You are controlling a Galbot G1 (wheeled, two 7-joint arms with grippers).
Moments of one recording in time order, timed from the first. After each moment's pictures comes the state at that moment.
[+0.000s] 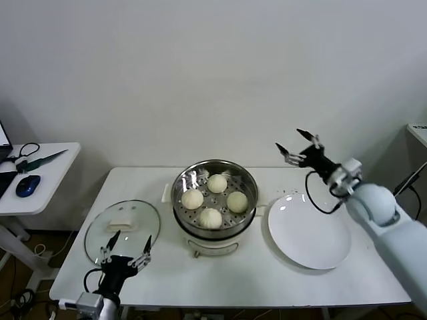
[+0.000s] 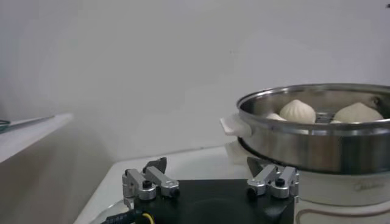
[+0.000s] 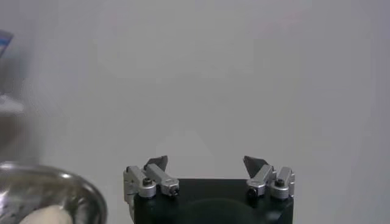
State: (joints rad) left arm 1.73 -1.37 -0.61 -2.16 -0.07 0.13 0.04; right arm -0.90 0.77 0.30 1.65 0.60 0.07 -0.18
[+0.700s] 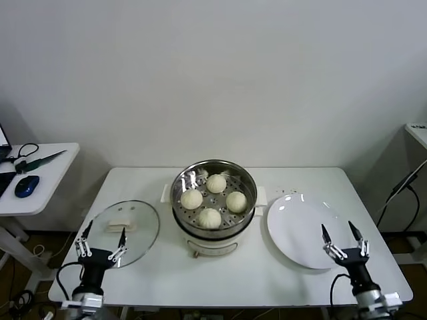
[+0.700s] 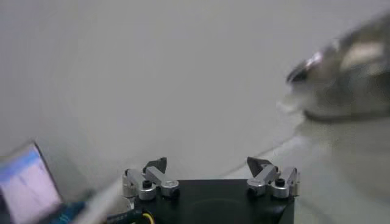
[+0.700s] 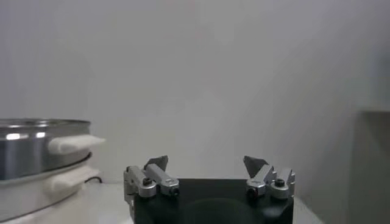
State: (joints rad) left arm 1.66 -1.28 -0.63 -1.96 0.40 -0.05 -0.21; right arm -1.58 1.17 0.68 1.69 0.46 0.40 -0.18
